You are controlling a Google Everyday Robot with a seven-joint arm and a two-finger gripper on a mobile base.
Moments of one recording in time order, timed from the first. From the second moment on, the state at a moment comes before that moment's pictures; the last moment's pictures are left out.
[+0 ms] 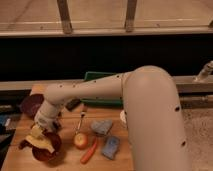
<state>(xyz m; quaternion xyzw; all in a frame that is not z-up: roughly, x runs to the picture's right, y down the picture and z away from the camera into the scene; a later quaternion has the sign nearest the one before) -0.335 0.212 0.669 -0.53 -0.24 0.18 0.80</state>
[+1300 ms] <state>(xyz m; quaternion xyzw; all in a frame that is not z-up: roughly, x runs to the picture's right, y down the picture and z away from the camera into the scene) -0.312 0.207 0.671 -0.51 -0.22 0.19 0.81</state>
